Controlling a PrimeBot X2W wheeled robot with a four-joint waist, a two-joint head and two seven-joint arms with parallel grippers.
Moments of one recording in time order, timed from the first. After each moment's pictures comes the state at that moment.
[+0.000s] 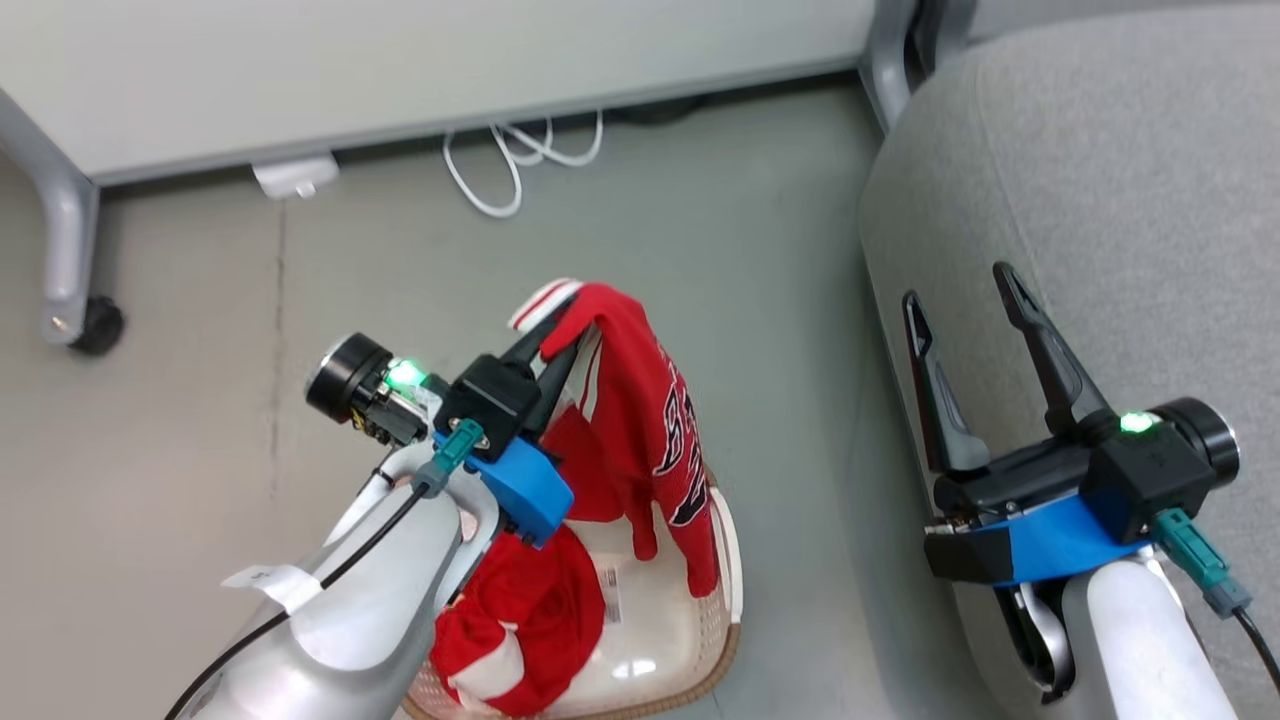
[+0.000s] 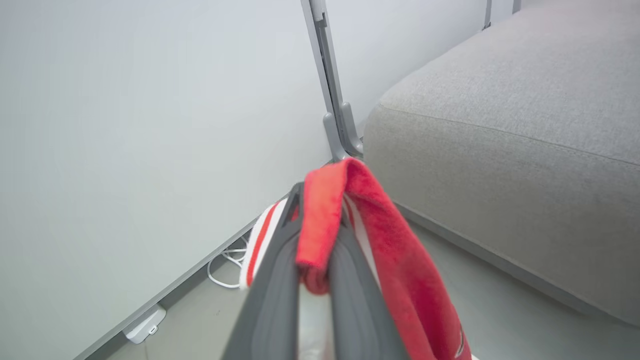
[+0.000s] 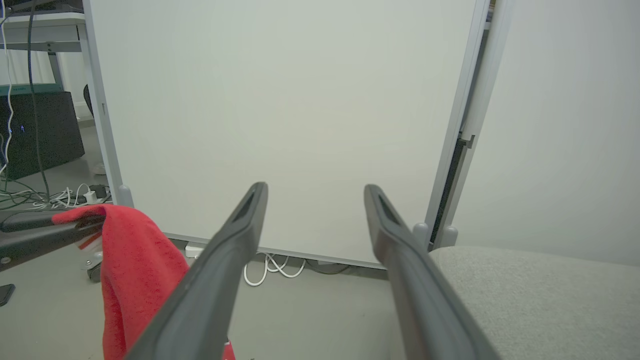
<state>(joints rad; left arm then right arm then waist) -0.64 0.23 -0.74 0.60 -0.25 -0.06 -0.26 -0.28 -0.06 0.09 0.07 0.00 0.13 -0.26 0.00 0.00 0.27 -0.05</state>
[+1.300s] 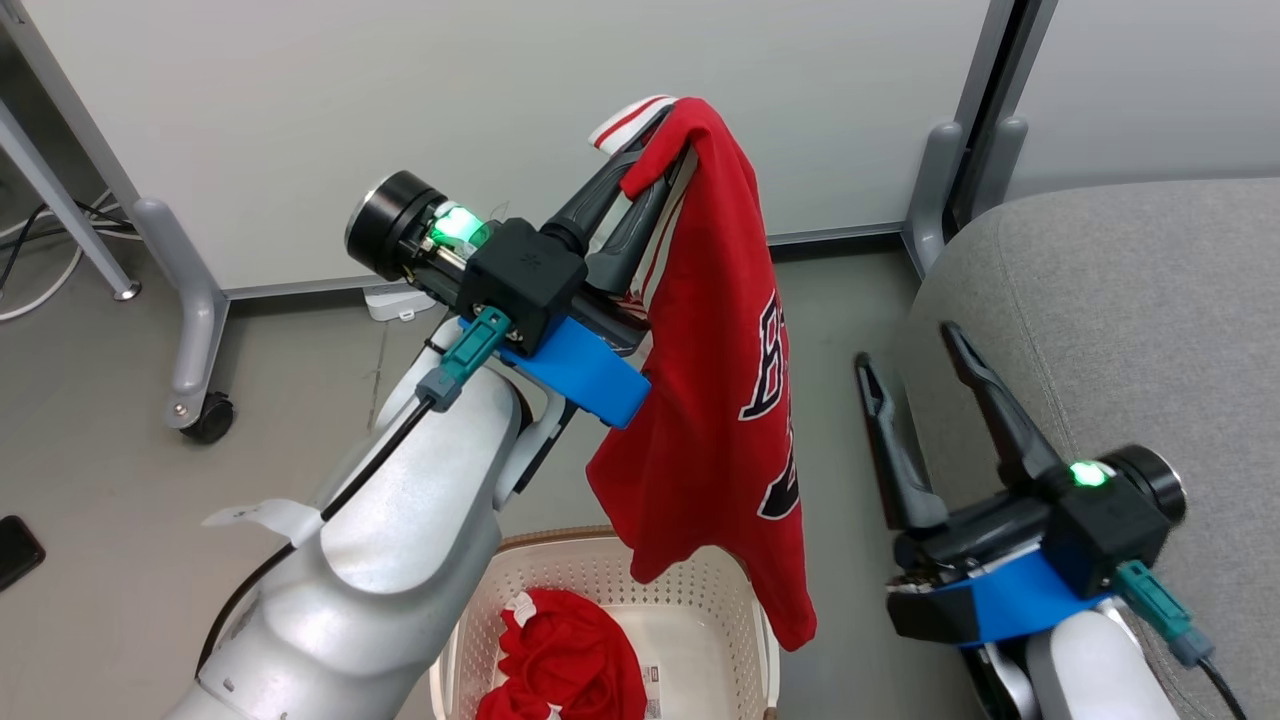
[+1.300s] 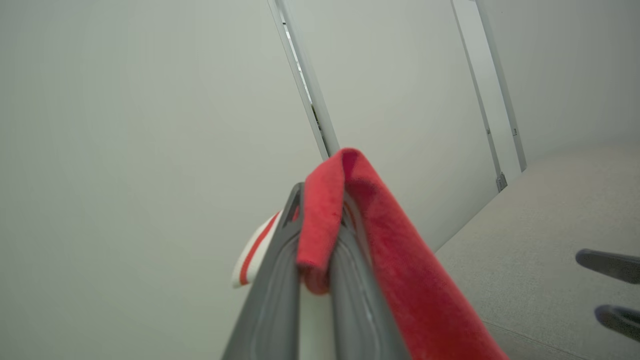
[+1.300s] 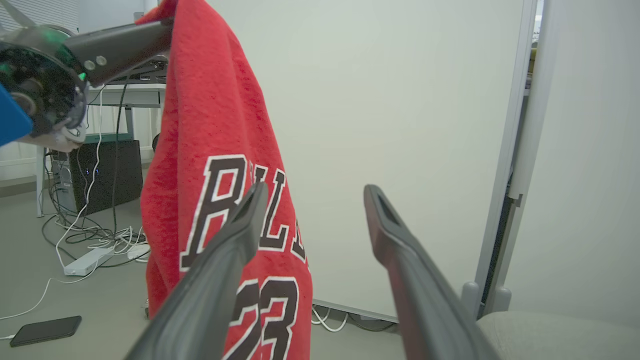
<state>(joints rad) -0.76 0.11 -0.60 0.41 -0.22 -0.12 -0.26 -0.17 -0.05 0.14 0.04 0.05 0.13 -0.26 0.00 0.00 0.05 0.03</state>
